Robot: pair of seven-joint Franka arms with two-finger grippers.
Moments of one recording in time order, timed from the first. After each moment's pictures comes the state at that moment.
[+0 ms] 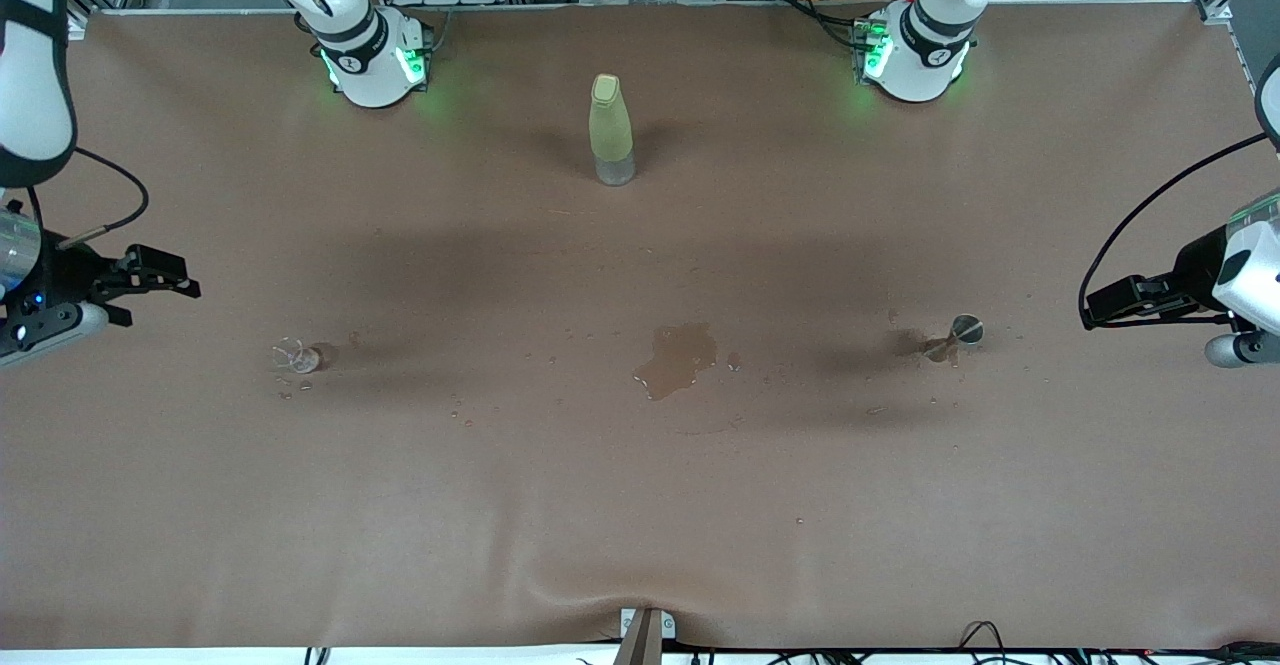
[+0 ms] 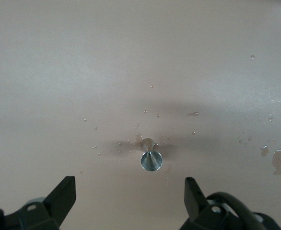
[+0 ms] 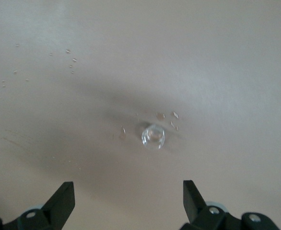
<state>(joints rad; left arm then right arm) 0.00 0.20 0.04 -1.57 -0.07 1.80 -0.06 -0.11 0.21 -0.05 -1.65 0.19 1.79 -0.65</state>
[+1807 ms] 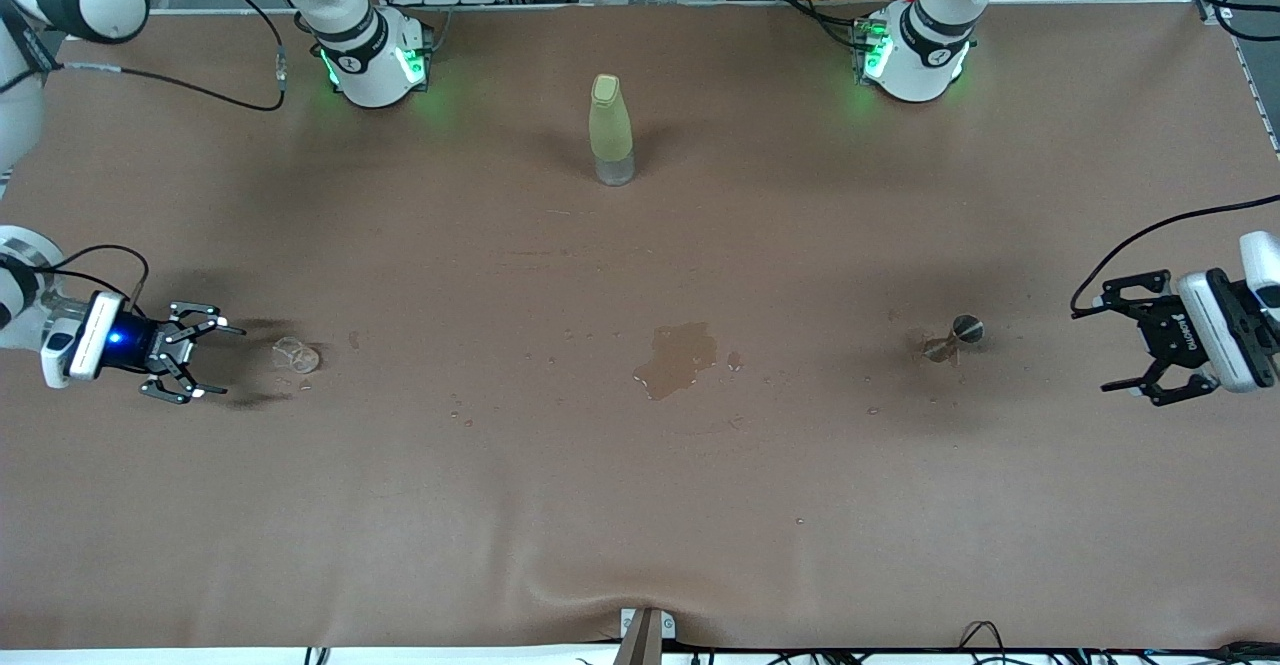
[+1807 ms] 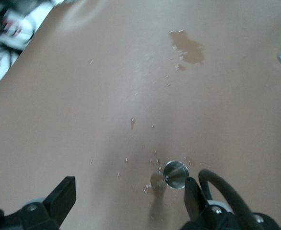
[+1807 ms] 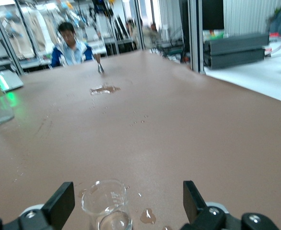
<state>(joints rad) 0.21 0.40 0.04 -1.58 -0.64 1.76 1.78 -0.52 0.88 -0.06 -1.53 1.11 1.50 -2.36</state>
